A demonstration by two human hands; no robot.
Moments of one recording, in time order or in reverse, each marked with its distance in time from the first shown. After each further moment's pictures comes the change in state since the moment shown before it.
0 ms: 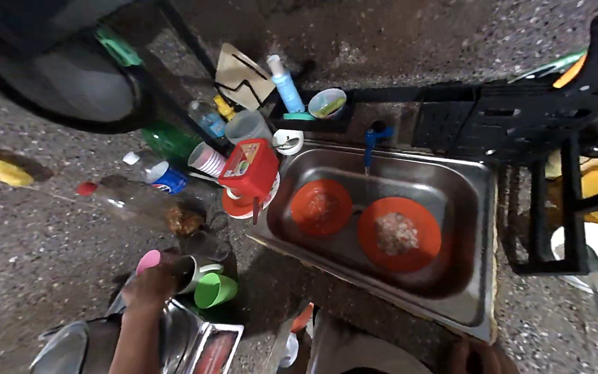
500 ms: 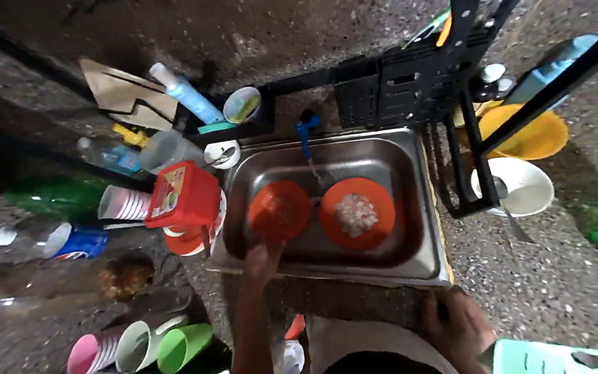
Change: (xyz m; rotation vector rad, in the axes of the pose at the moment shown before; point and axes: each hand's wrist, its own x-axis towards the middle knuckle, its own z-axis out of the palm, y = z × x) left_hand -0.081 0.246 0.003 -0.584 -0.013 0.751; right_hand 0.003 -0.004 0.003 0.020 0.018 0.062
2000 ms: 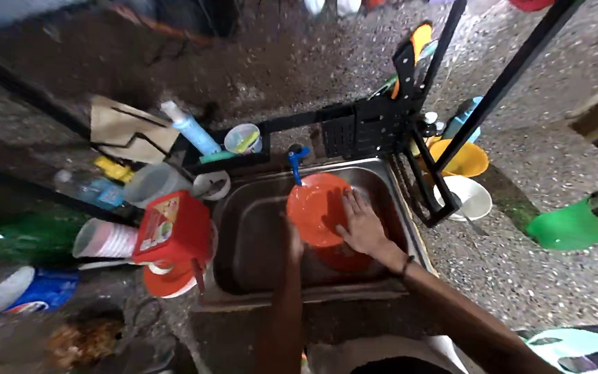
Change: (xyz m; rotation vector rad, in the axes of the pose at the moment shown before) left_hand 0.126 0.081 0.105 -1.295 -0.021 0.107; right_hand 0.188 -0.114 0.100 0.087 -0.776 -0.216
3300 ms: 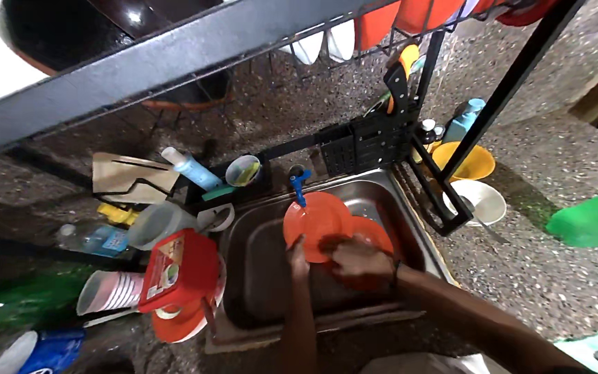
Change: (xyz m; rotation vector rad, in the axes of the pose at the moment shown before) left_hand 0.018 0.004 -0.011 0.032 0.178 -0.126; right_hand 0.023 -0.020 0.041 -0.040 -0.307 -0.411
